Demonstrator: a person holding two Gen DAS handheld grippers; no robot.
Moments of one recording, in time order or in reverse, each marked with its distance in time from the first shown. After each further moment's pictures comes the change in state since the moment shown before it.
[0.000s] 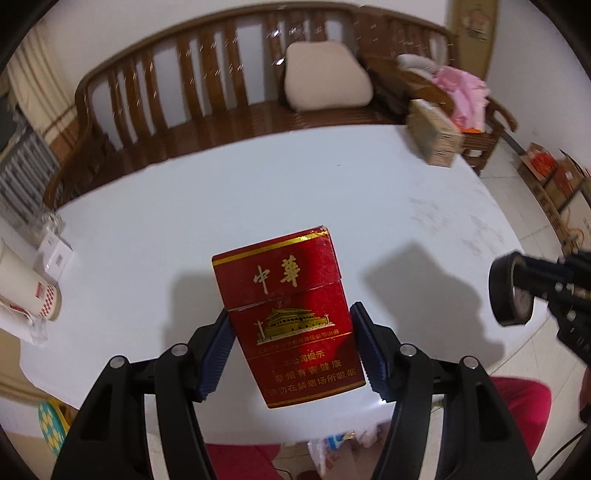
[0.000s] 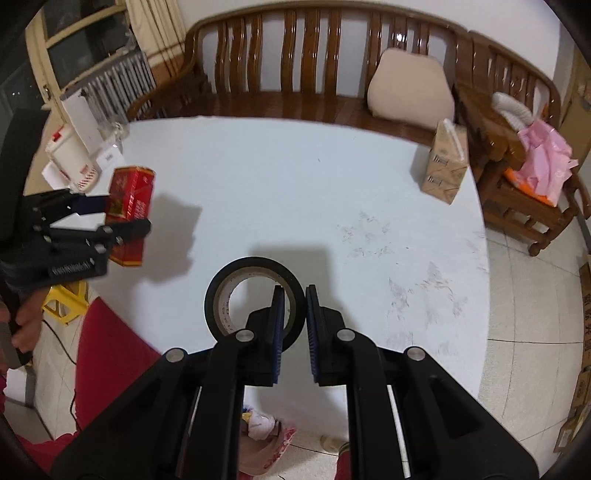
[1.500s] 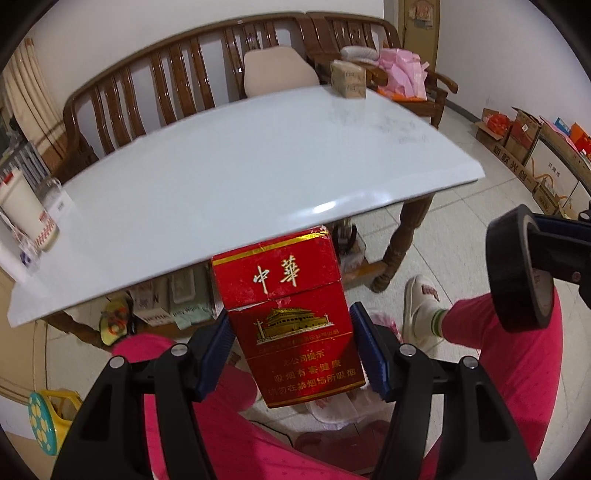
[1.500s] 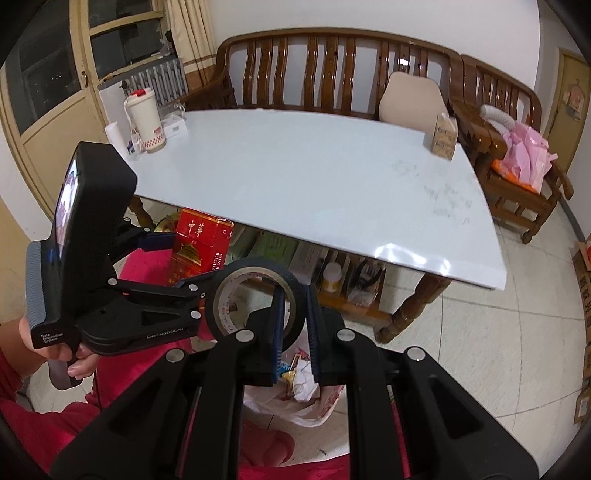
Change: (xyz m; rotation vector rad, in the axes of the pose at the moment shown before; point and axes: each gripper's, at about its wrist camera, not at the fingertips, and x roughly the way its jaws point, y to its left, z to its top) left arm -0.056 -0.031 -0.208 0.109 -0.046 -0.069; right arm -0.080 0.130 -0.179 -0.012 -0.069 -0.011
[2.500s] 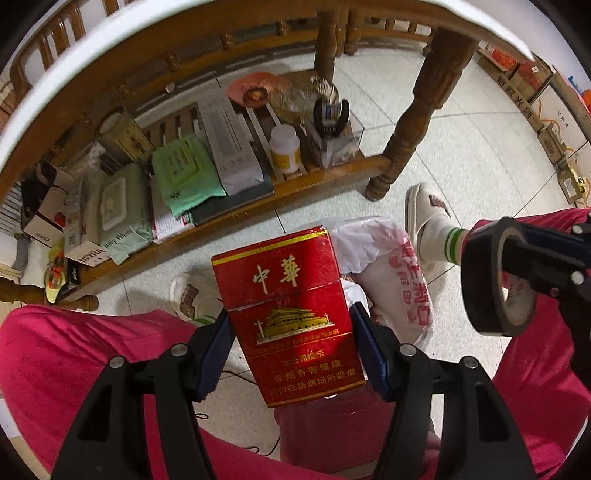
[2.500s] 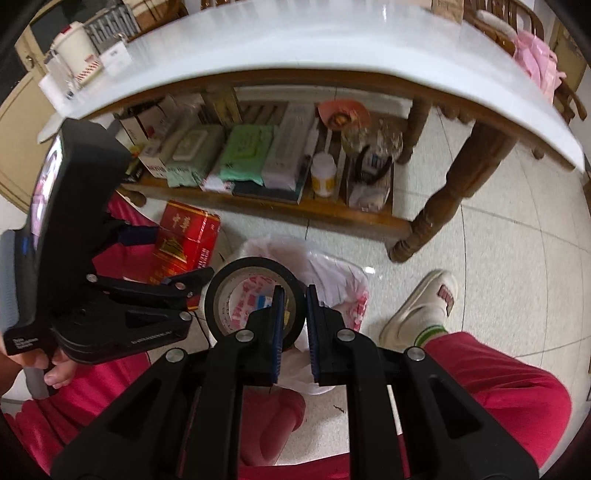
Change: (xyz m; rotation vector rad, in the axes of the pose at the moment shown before) left arm 0.162 -0.028 -0.058 0.034 0.364 -0.082; right arm 0.162 -0.035 -0.082 0.138 0.319 -0.016
